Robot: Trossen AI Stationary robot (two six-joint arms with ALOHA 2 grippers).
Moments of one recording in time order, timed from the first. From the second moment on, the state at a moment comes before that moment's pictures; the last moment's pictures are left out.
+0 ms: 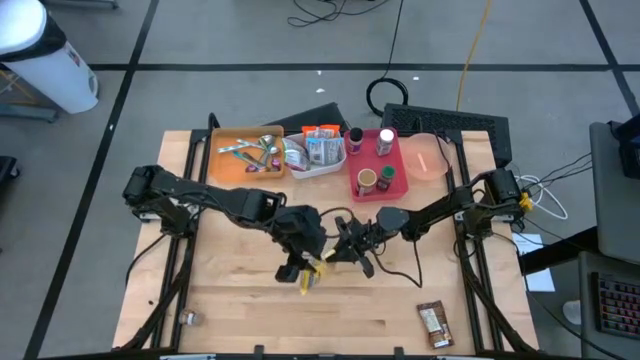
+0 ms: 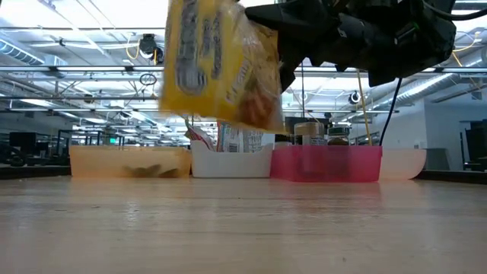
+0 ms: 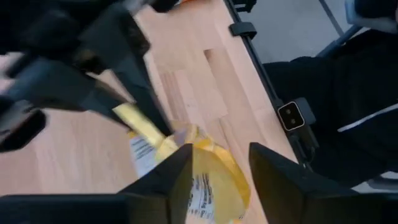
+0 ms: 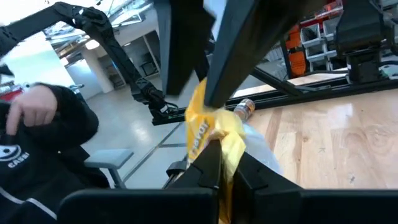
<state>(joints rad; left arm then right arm) -0.20 1.68 1.50 -0.65 0.31 -0.04 0.15 1.76 0.68 1.14 -0.34 0.39</state>
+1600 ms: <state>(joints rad) -0.08 1.69 1.61 -0.89 0.17 -0.17 0.15 1.59 0.68 0.97 -0.02 0.06</state>
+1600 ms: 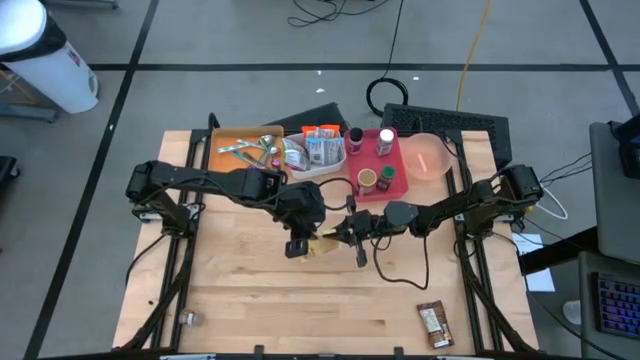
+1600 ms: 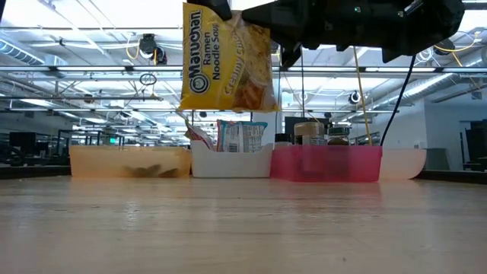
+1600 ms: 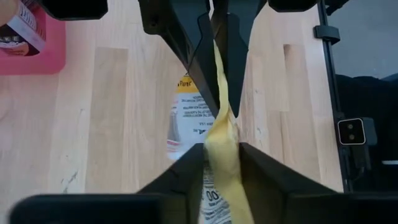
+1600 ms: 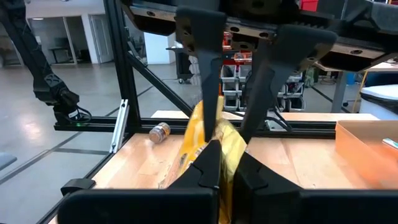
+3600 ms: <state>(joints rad) 0.44 1.69 1.79 -0.97 0.23 0.46 0.05 1.22 0.30 0.88 0.19 0.07</state>
